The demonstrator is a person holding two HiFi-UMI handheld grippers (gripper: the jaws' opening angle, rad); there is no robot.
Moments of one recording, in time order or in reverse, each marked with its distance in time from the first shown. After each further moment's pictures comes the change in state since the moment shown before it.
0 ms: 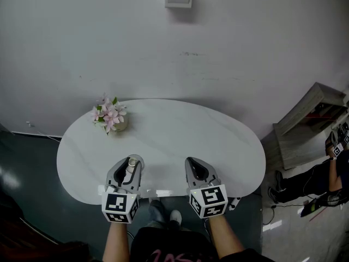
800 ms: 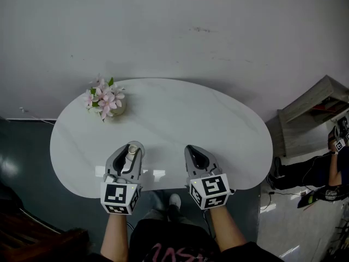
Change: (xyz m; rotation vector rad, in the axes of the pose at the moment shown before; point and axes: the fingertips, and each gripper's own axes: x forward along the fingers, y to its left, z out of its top) left arm 0.033 0.023 -0.033 -0.033 0.048 -0.025; right arm 0.045 0.005 -0.030 0.010 0.099 0.012
